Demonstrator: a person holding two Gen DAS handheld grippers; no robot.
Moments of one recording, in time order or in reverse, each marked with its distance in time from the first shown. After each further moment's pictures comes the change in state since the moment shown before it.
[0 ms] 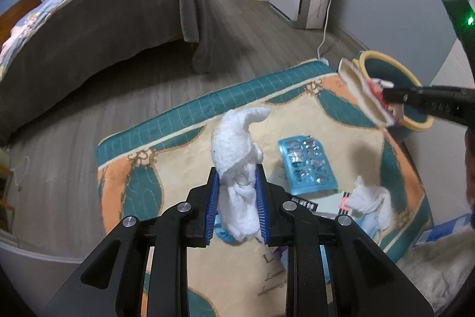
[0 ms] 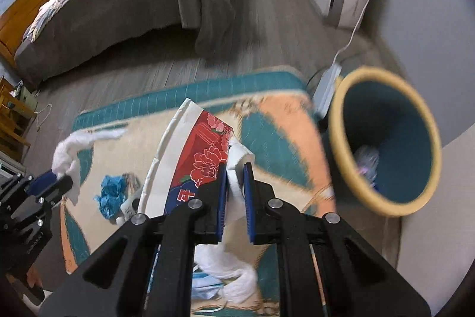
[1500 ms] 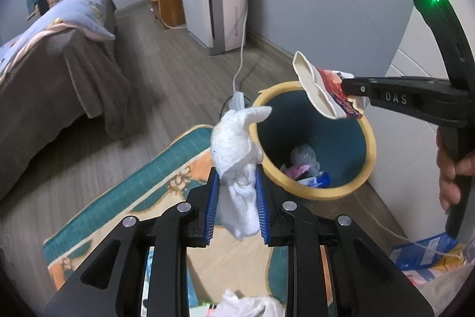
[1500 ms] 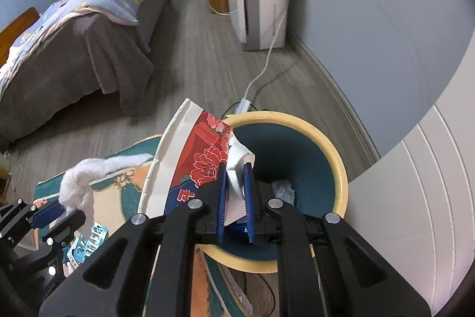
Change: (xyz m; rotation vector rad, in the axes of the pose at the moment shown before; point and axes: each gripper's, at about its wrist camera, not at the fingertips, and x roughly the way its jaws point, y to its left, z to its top) left arm 0.038 -0.202 0.124 0.242 -0.065 -0.181; right arm -0.026 -0.185 0.034 0.219 -0.102 -0.156
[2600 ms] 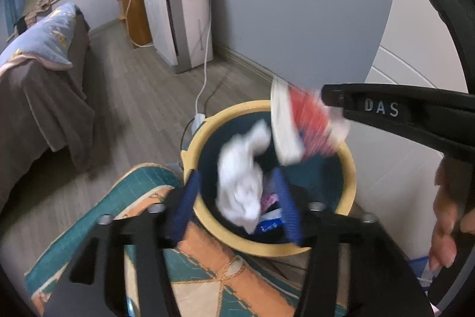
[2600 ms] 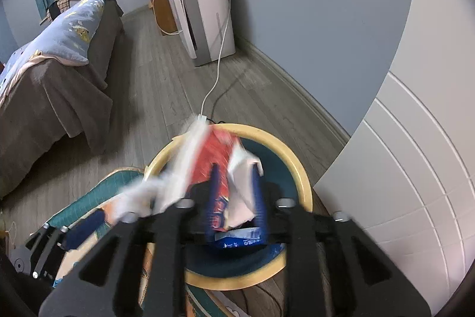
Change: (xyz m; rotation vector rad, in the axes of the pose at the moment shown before) left arm 0.052 -0.072 0.028 0.076 -0.071 -0.074; right arm 0.006 -0.048 0.001 0.203 -0.063 -0.105
